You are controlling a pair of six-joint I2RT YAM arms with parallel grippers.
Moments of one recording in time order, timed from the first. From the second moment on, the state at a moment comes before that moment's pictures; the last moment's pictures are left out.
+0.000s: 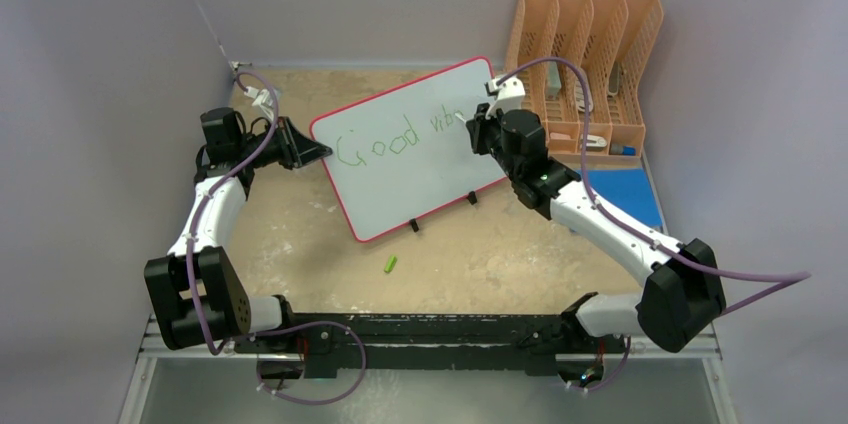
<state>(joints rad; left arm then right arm) 0.22 1.32 0.89 -0.10 1.08 -0.25 0.59 1.32 0.99 0.09 0.21 0.20</state>
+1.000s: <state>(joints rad) 0.22 1.32 0.89 -0.10 1.08 -0.25 0.59 1.31 0.95 0.02 0.31 0.26</state>
